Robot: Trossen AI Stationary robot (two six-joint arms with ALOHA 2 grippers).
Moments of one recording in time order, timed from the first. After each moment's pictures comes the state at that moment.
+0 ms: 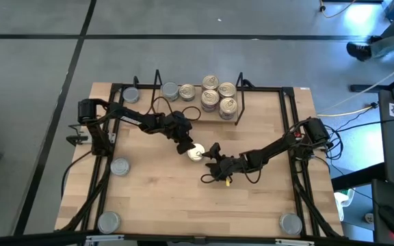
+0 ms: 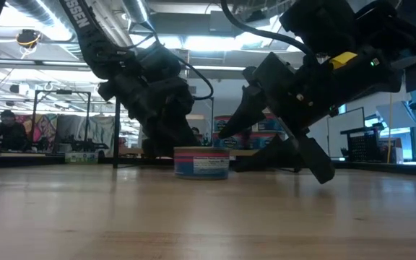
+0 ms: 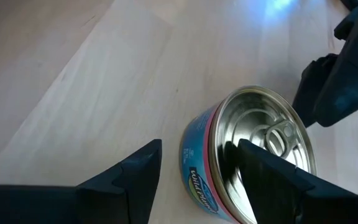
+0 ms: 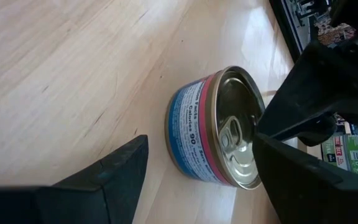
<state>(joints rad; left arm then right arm) 0.26 1.79 0.76 0.22 0.32 -0.40 0.29 1.86 0.77 0.47 0.49 -0.74</state>
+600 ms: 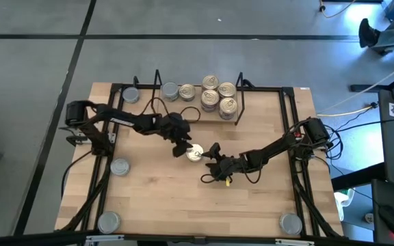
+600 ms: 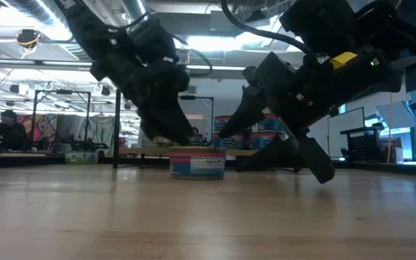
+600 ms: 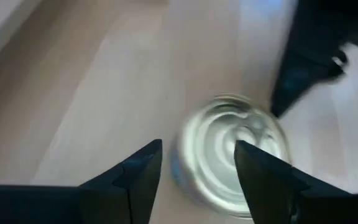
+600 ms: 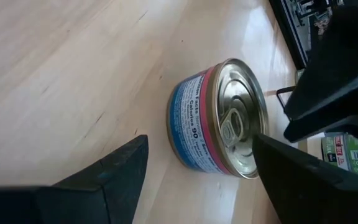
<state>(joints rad) 0.19 1.64 0.76 0.11 0.20 -0.22 0.29 1.86 0.77 0.47 0.49 -0.74</state>
